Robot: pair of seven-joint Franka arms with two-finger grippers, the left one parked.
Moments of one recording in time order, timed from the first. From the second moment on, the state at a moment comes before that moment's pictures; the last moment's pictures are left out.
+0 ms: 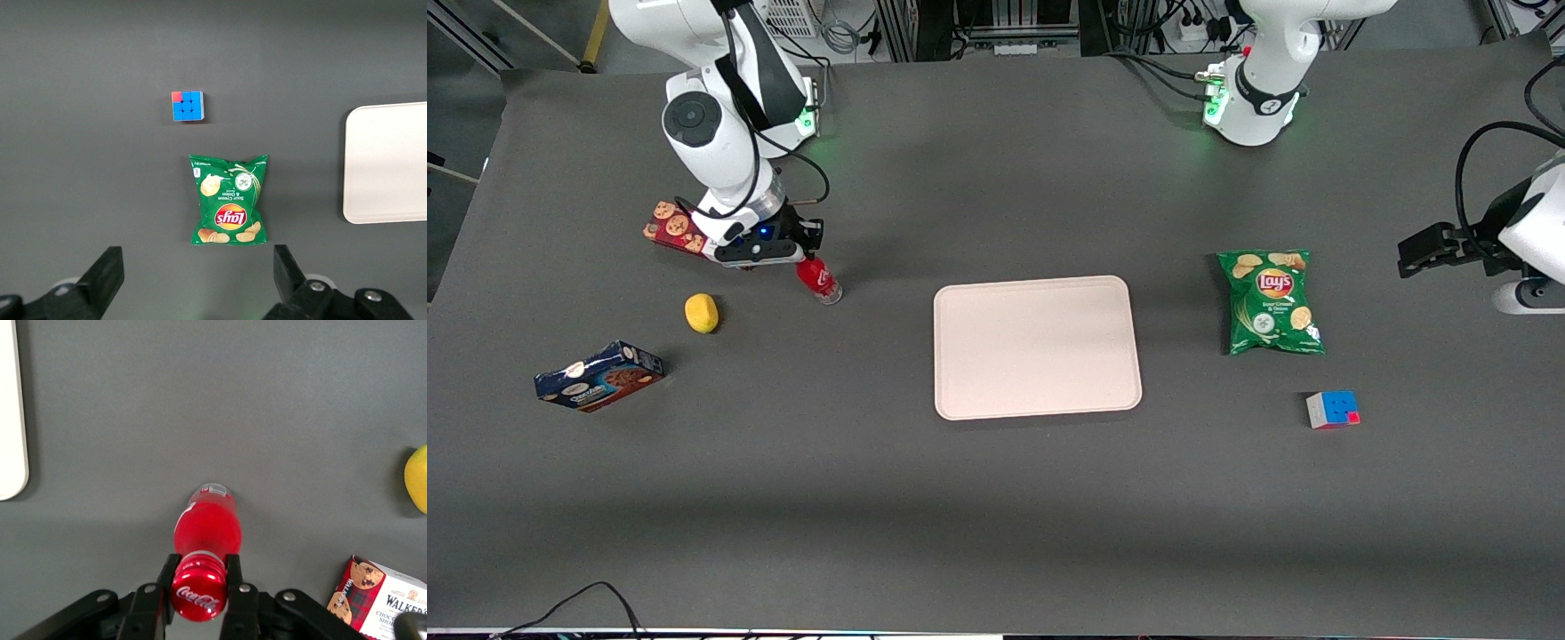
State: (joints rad) arm 0.16 -0.22 0.24 -2.62 0.04 2.42 0.33
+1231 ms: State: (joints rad) arm 0.18 -0.12 0.25 -1.76 0.05 1.63 0.43
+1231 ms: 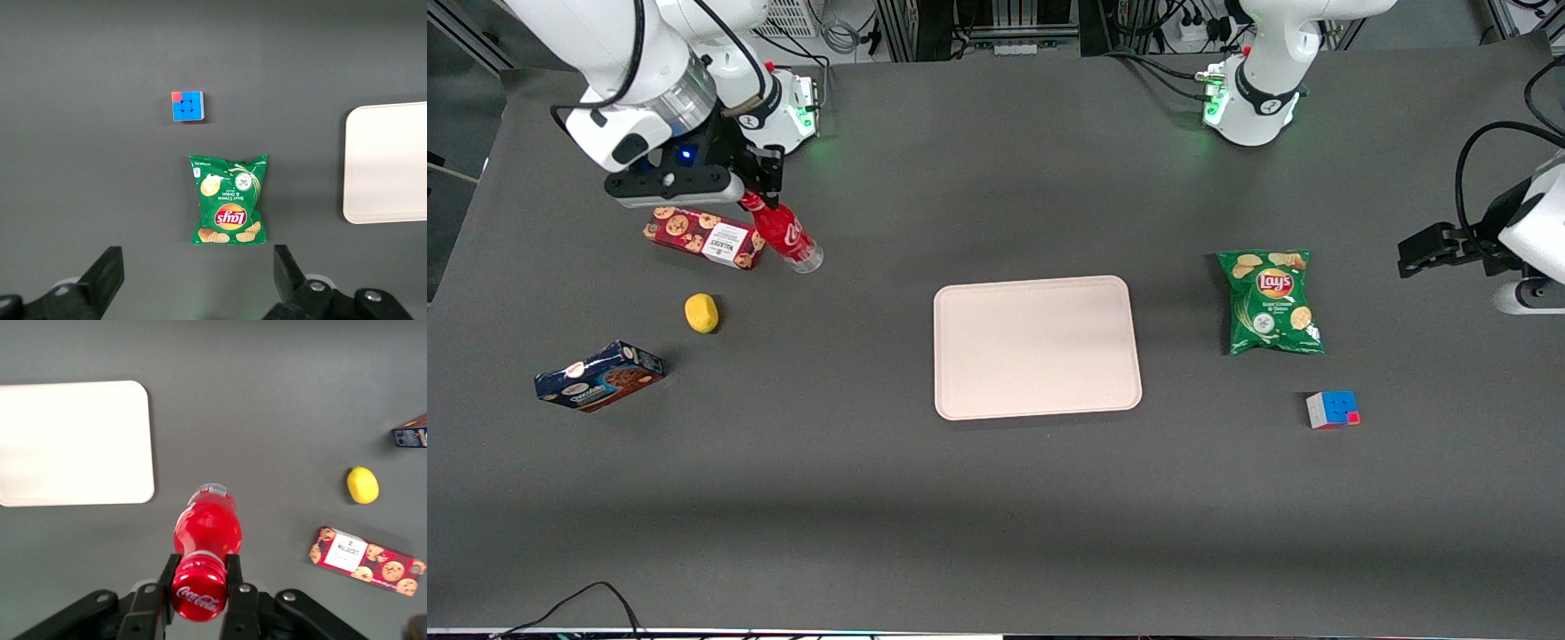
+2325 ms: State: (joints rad) arm 0.42 0.56 0.31 -1.22 -0.09 1.72 0.92
